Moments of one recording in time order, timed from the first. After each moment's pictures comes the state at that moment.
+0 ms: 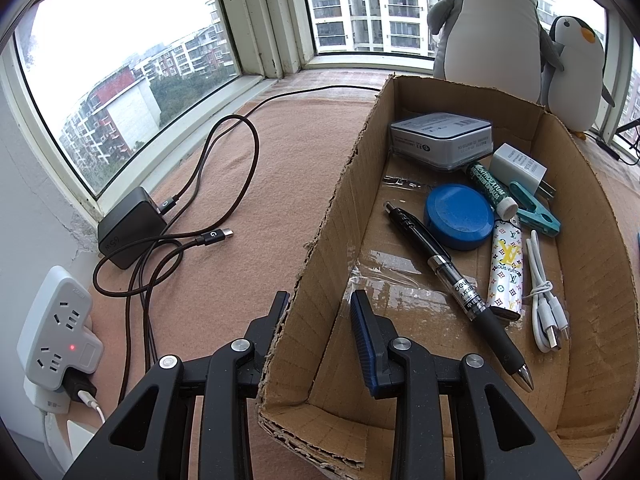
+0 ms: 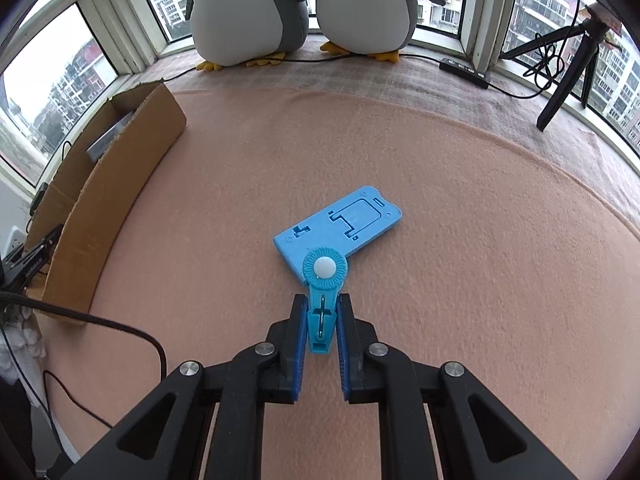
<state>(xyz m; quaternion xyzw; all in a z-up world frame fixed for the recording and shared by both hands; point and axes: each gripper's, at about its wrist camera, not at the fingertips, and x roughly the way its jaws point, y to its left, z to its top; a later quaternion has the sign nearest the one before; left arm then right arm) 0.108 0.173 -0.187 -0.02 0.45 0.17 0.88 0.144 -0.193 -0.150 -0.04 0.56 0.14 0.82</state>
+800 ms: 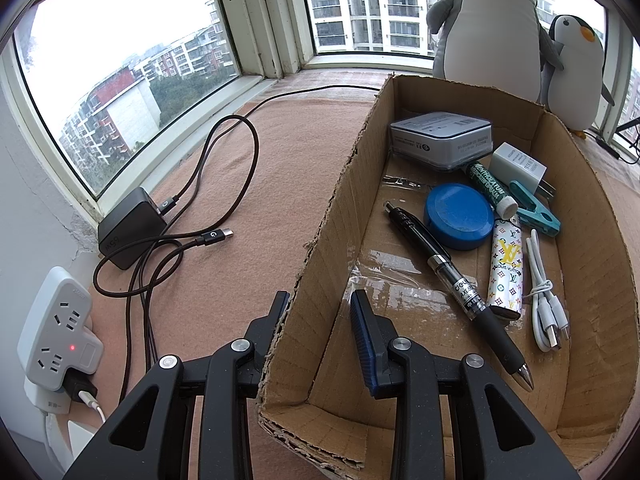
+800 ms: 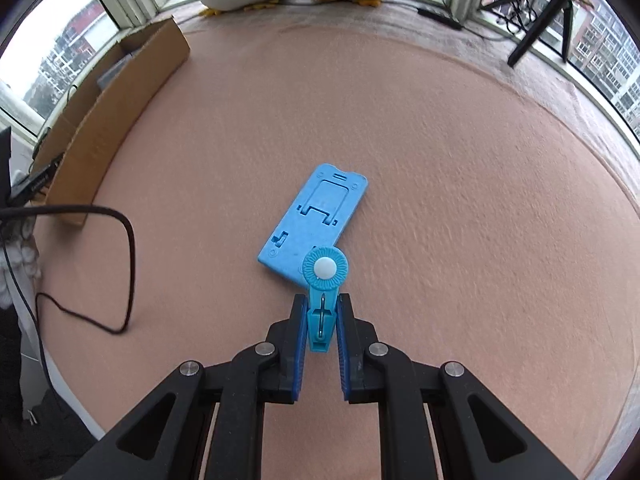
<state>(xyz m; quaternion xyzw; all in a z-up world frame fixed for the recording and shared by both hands) 0.109 0.173 -0.186 -0.02 0.45 0.18 0.87 0.075 -0.229 -0.149 -0.07 0.63 0.12 0.77</state>
